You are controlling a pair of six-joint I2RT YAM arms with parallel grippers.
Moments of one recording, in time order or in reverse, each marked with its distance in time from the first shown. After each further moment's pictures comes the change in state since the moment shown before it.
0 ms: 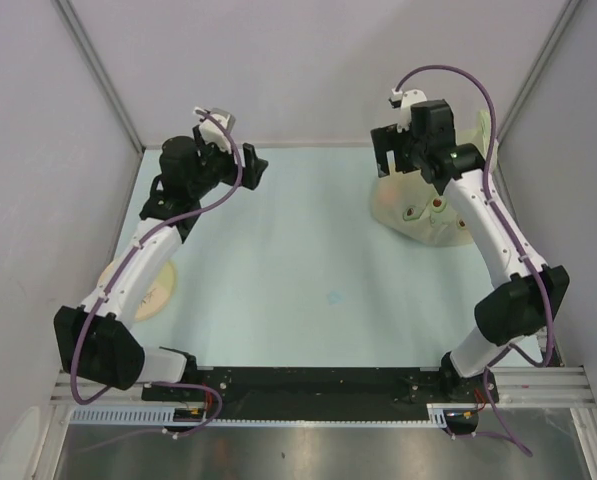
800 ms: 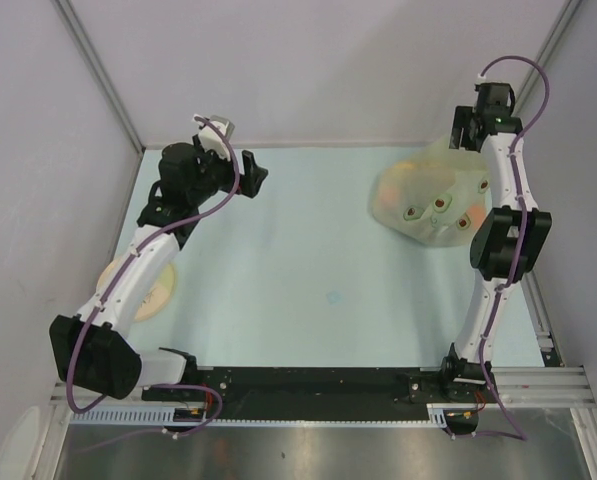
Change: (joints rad) left arm -0.010 -0.031 -0.034 -0.073 -0.001 -0.035; right arm -0.436 0.544 0.470 -0.055 0.083 0.049
